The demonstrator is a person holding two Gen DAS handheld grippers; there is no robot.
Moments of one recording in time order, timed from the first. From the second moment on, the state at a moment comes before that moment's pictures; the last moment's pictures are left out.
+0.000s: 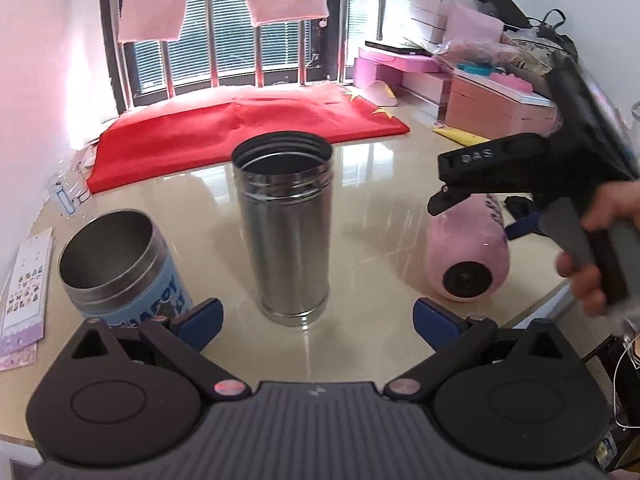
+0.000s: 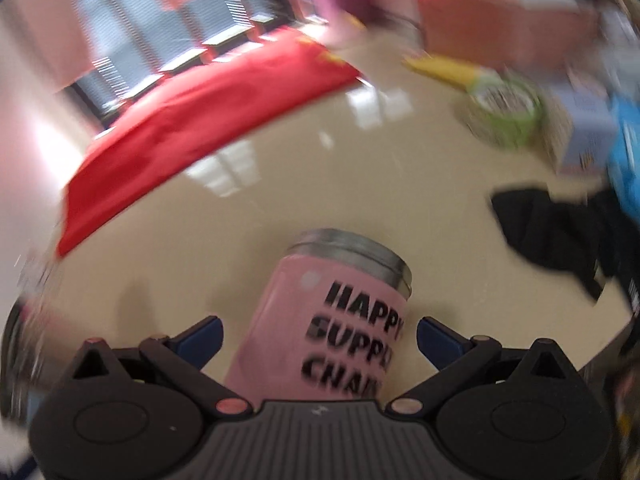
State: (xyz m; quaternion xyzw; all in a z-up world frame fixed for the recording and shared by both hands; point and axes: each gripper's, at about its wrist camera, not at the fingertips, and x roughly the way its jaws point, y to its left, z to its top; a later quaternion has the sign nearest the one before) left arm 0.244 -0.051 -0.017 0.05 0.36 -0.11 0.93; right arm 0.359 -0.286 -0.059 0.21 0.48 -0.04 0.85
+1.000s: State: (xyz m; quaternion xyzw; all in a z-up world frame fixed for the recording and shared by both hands) left arm 0.252 -0.060 -0.030 0.05 0.37 -0.12 0.92; right arm 0.403 -0.235 -0.070 -0.05 0.60 0.11 0.79
